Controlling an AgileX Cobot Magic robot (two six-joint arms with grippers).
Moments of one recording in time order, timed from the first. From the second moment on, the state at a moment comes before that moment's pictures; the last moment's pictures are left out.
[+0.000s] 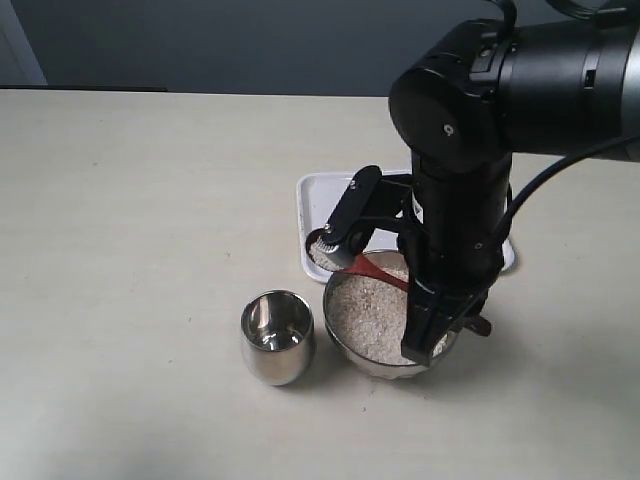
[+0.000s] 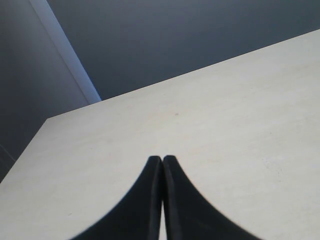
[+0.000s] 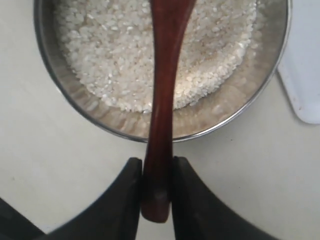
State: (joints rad) left arm -0.19 0.01 0.00 0.26 0.25 0.04; right arm 0.91 1.69 -1.15 -0.16 1.23 -0.28
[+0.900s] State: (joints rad) left arm -0.19 0.01 0.00 0.26 0.25 0.04; right arm 1.10 1.74 -1.15 -0.27 1.23 -0.25
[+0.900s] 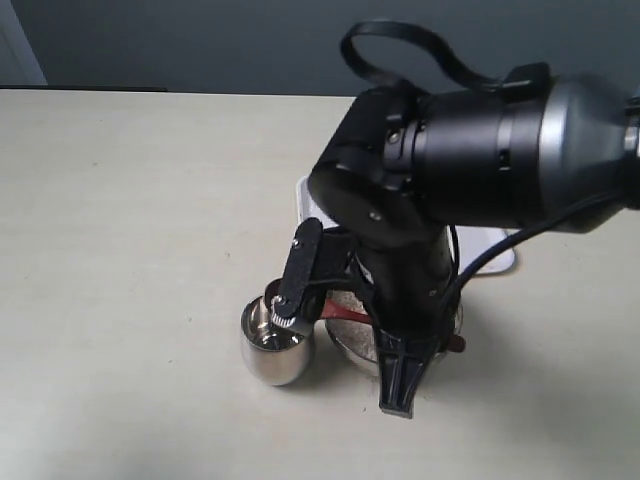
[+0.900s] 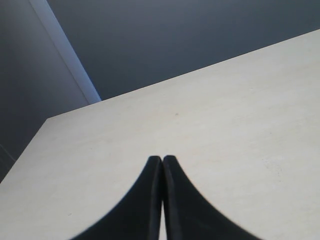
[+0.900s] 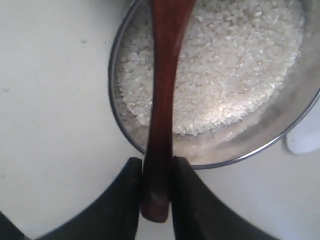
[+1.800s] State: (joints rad) left arm -0.19 0.01 0.00 0.26 0.25 0.04; right arm 1.17 1.79 -1.15 -0.52 1.22 -0.21
